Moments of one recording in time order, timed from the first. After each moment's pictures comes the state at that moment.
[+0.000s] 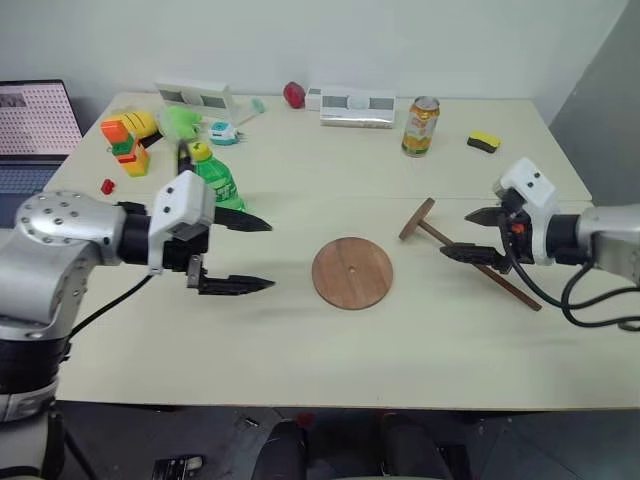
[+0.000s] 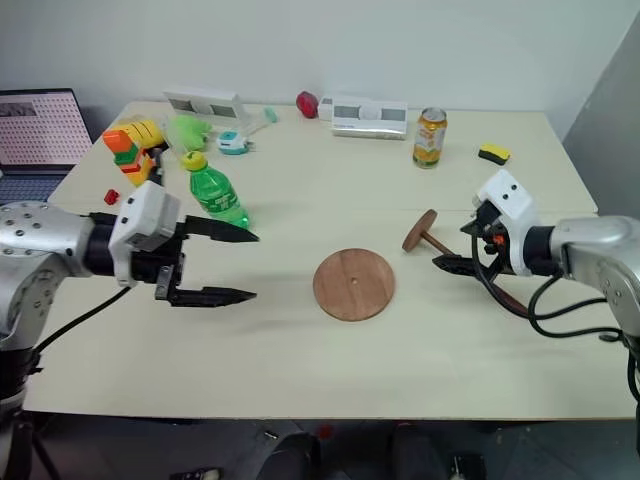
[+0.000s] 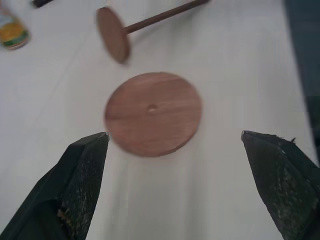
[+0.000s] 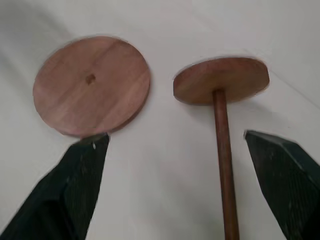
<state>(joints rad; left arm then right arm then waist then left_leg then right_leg) -0.57 0.97 0.02 -0.19 -0.51 0.49 -1.42 -0.74 -1.02 0.13 -0.23 0.65 1.19 0.75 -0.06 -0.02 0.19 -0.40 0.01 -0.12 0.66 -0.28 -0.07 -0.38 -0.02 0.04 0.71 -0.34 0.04</state>
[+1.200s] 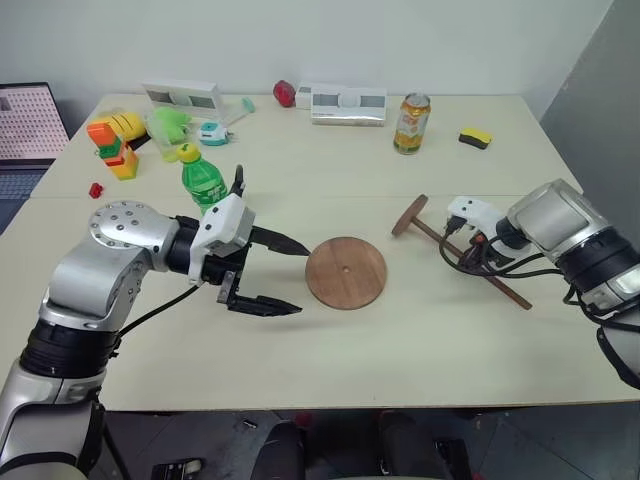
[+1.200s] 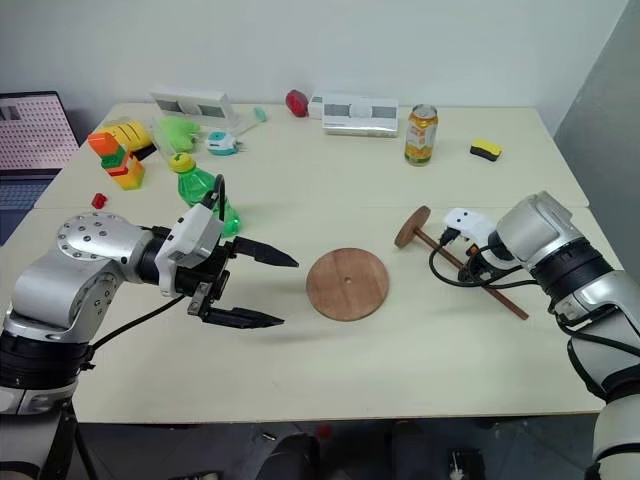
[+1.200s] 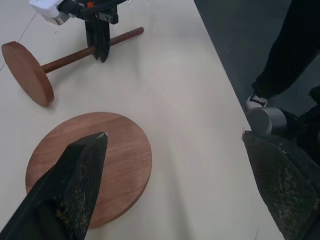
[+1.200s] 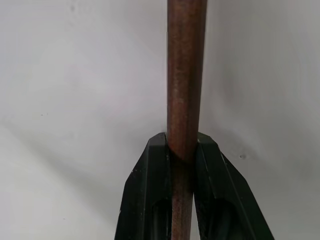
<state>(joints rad) -0.57 0.87 -0.07 -0.16 -0.51 0.45 -1.47 -1.09 -0.81 0.67 0.41 0.07 1.12 1.17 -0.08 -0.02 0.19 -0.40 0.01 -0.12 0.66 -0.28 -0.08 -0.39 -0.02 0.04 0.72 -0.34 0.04</state>
